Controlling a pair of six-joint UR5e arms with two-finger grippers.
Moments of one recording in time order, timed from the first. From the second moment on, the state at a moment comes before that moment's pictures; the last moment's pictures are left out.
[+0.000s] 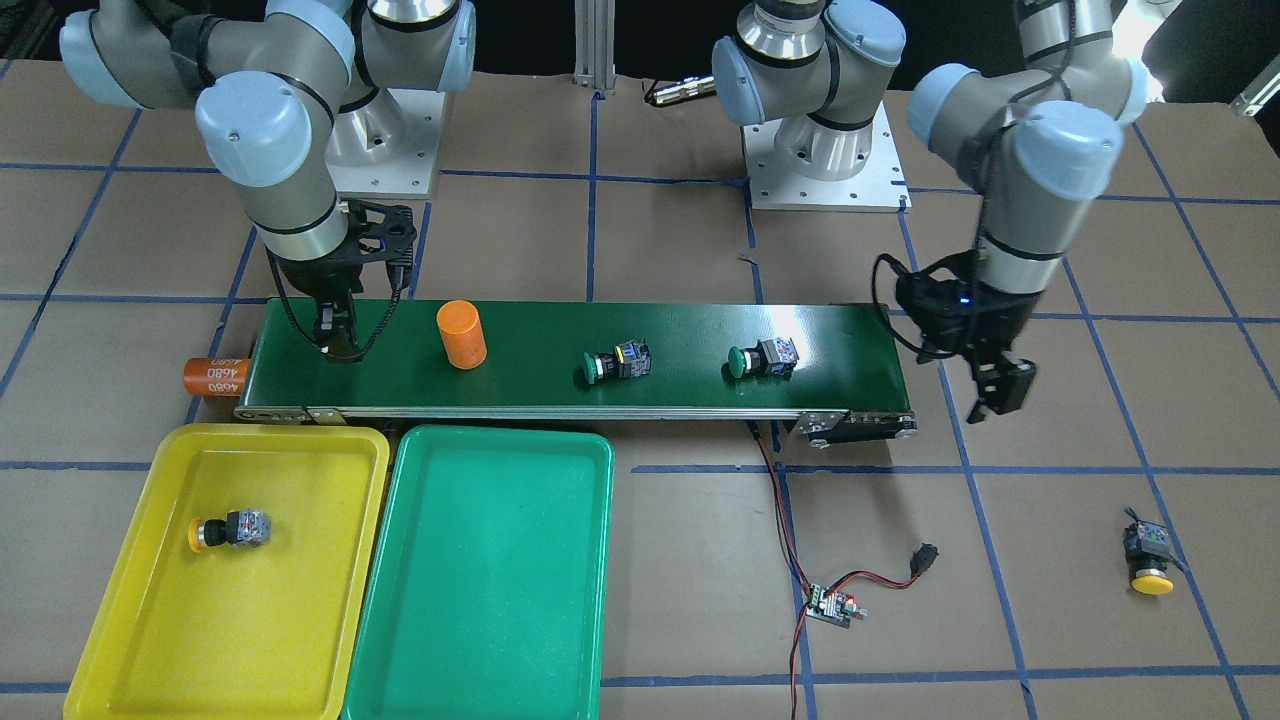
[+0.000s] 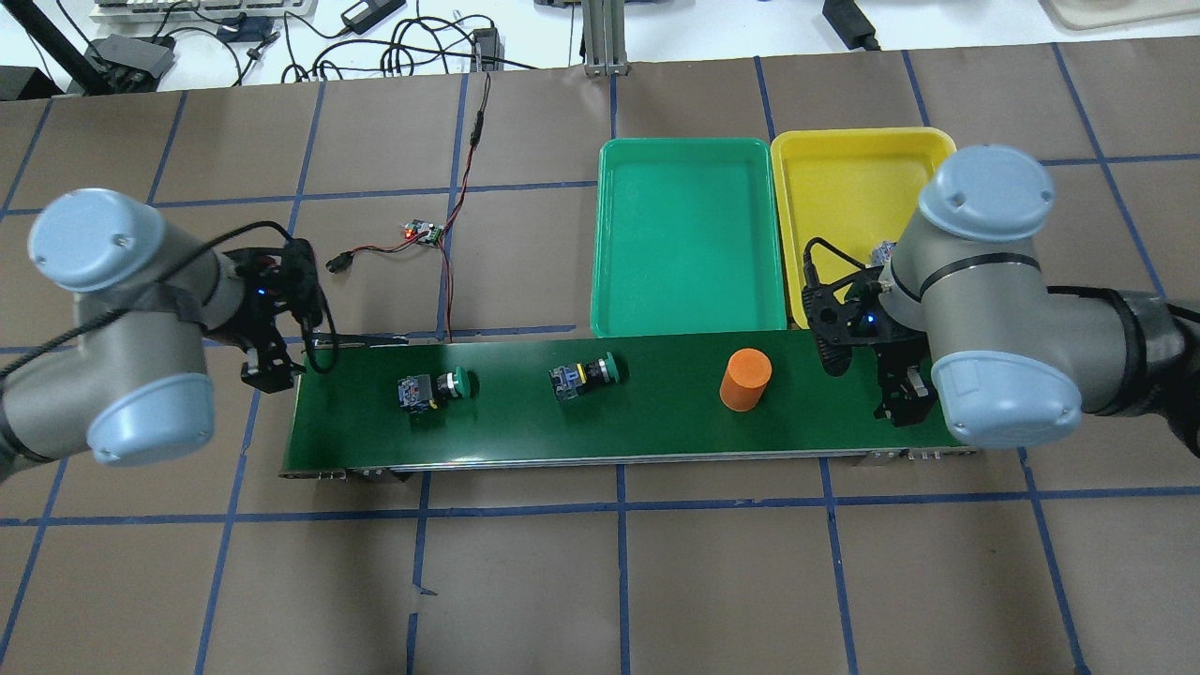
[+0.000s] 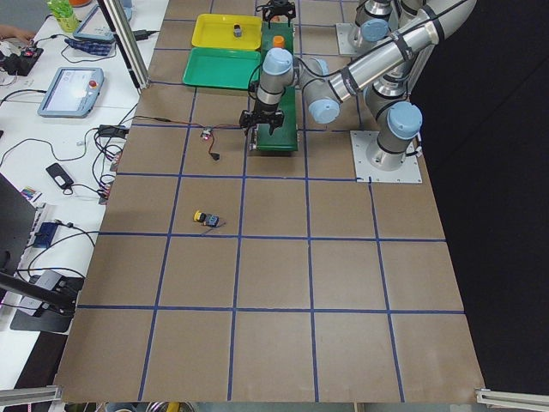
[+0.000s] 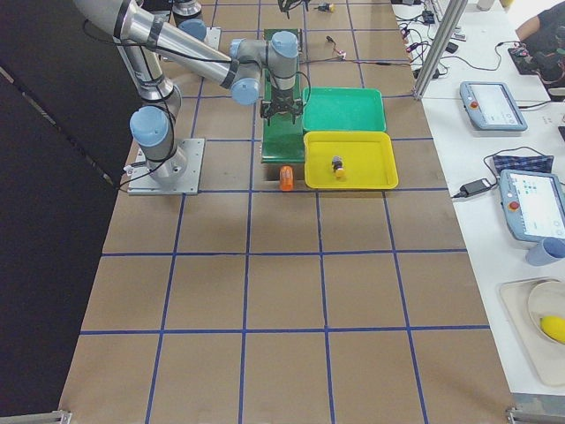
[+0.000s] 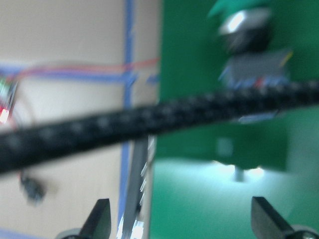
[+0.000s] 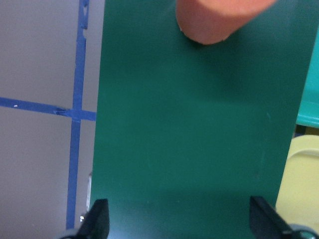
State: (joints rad) left arm -1.17 -1.63 -2.11 -0.73 1.52 1.58; right arm 1.57 -1.57 2.14 -2.11 -1.62 -1.70
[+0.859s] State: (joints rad) left arm -0.97 -2.13 -1.60 -0.76 1.50 1.18; right arm 1.63 -1.56 2.15 -2.15 -1.61 -1.47
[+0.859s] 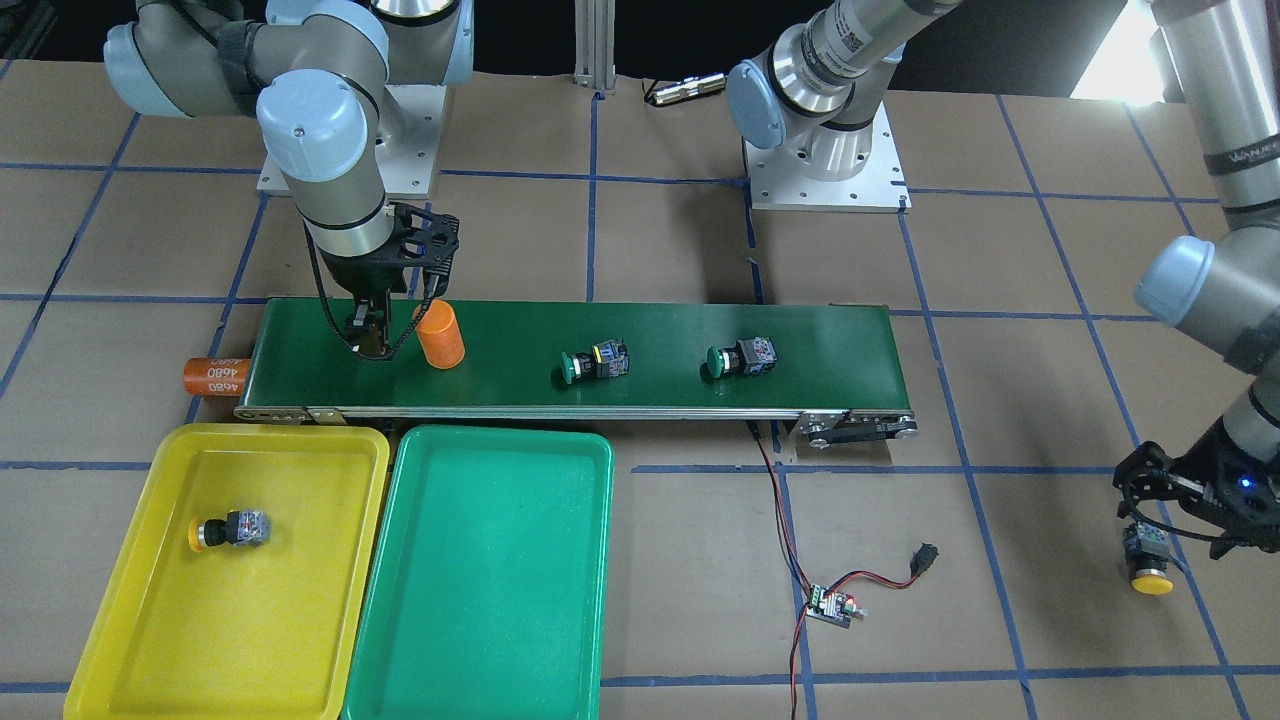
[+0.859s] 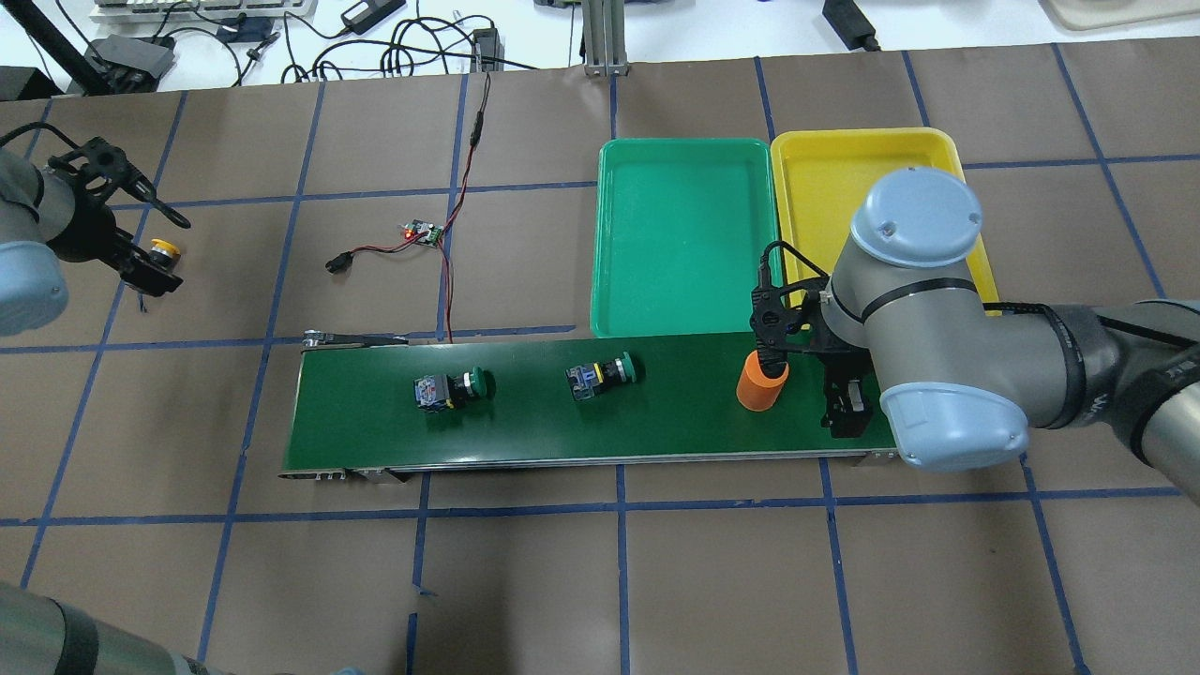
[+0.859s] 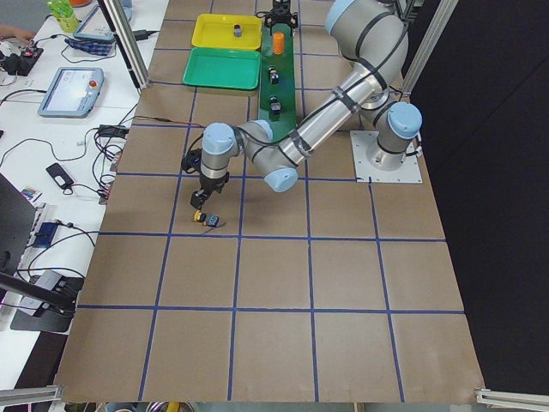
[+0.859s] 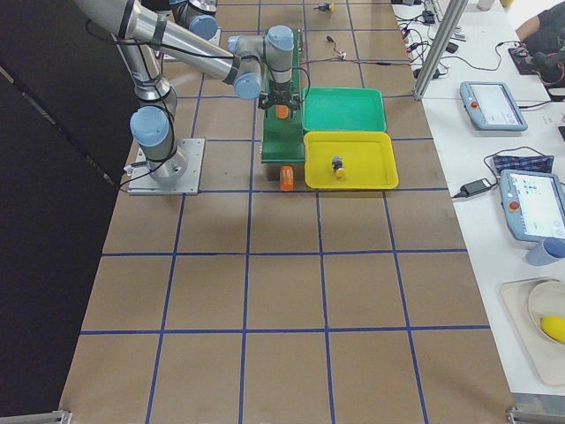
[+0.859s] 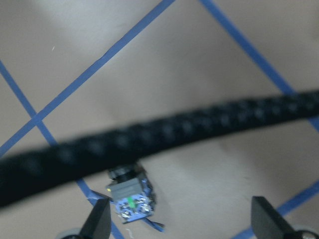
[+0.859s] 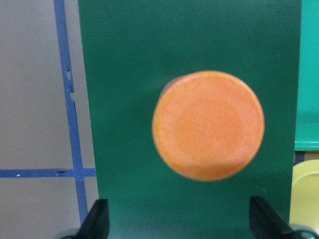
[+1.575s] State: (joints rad) left arm -0.93 -2.23 -1.52 -0.89 1.49 1.04; right arm 1.63 -1.56 2.15 -2.15 -1.61 -1.47
